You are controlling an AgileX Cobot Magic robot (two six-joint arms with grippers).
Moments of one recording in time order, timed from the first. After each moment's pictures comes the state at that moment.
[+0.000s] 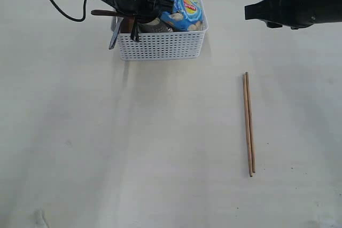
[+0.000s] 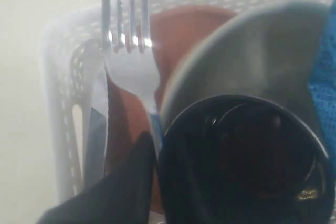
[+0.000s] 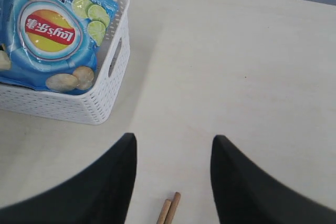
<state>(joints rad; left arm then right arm) -0.44 2.13 -1.69 0.40 0.71 -0.61 0.27 1.46 -0.86 -0.02 0.19 0.02</state>
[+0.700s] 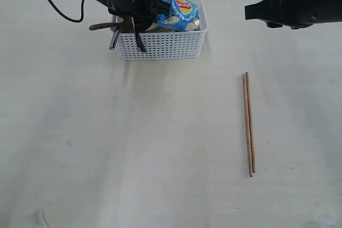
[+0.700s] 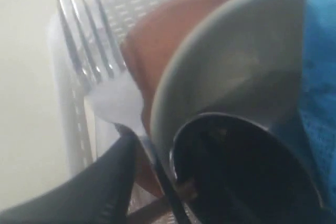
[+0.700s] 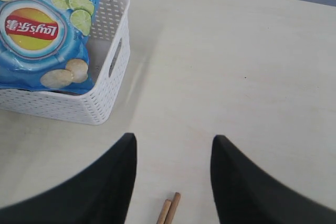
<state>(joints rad) -0.44 2.13 -1.69 0.39 0.73 -0.58 0.27 1.46 -0.86 -0.02 0.19 0.02</state>
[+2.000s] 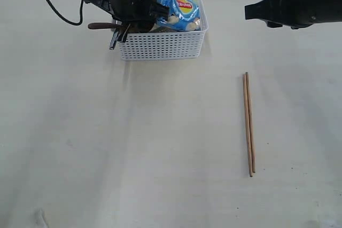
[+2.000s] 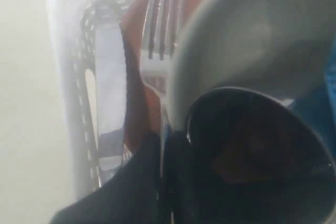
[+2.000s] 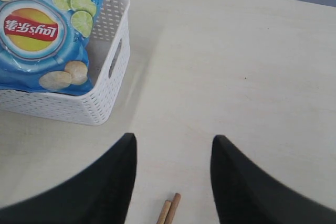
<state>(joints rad) -0.44 2.13 -1.69 0.35 0.79 -0.58 0.27 1.46 -0.86 -0.02 0.19 0.02</state>
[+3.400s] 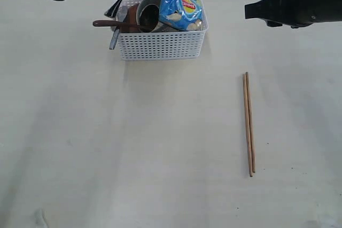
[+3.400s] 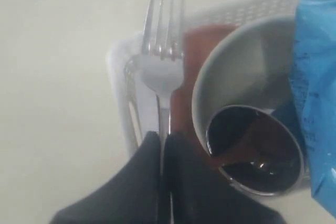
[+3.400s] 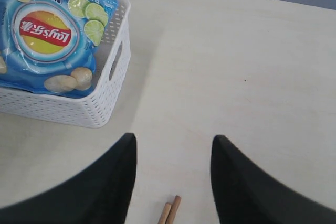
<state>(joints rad) -0.44 1.99 -1.69 0.40 0.83 -0.51 0.27 1.46 -0.86 -0.02 0.19 0.02</state>
